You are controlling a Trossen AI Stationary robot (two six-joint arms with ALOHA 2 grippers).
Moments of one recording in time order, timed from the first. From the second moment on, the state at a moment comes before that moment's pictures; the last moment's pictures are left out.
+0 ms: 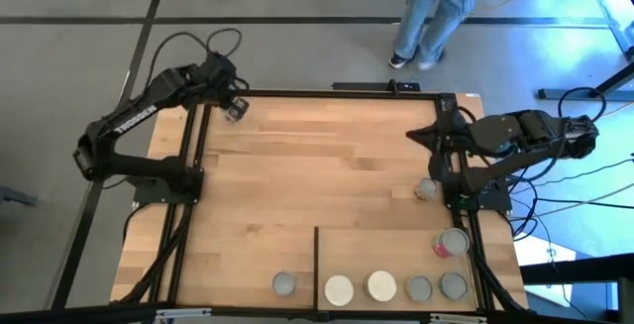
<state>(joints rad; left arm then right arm) 0.72 1.15 1.23 -1.08 -0.29 -0.21 0.26 0.89 1.28 -0.91 0.54 0.32</state>
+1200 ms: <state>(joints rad) 0.99 1.58 1.23 -1.00 -0.13 -0.34 0.16 0.87 1.28 -0.91 0.56 0.36</state>
